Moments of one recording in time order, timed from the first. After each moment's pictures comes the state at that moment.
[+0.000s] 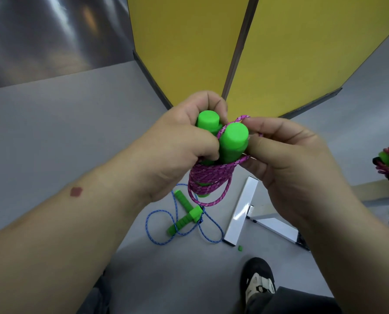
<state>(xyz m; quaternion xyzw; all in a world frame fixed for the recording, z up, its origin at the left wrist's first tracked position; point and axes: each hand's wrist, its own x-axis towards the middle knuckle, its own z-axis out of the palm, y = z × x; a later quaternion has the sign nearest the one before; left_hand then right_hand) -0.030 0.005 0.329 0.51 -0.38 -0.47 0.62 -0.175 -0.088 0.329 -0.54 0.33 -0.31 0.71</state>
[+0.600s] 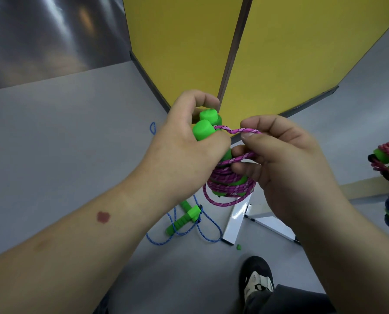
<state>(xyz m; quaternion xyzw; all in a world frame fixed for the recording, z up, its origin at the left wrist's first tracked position) -0.055 0.002 0.322 0.66 -0.36 -0.28 0.59 -0.178 -0.088 0.329 -0.56 0.35 -0.29 0.70</state>
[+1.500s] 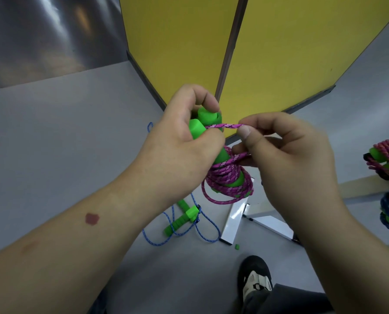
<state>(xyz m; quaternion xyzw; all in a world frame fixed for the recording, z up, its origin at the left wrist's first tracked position) -0.055 0.005 0.331 0.65 -0.38 -0.28 0.60 -0.186 -0.090 0.324 -0.75 0.33 -0.36 0.45</state>
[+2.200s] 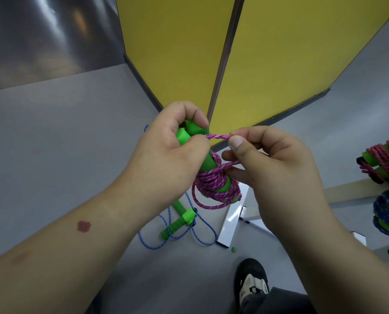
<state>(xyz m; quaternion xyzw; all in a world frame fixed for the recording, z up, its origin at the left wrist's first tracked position) -0.054 0.004 0.321 0.65 -0.34 -0.27 0.62 -0.184 -0.082 0.325 -0.64 0.37 -0.33 0.59</state>
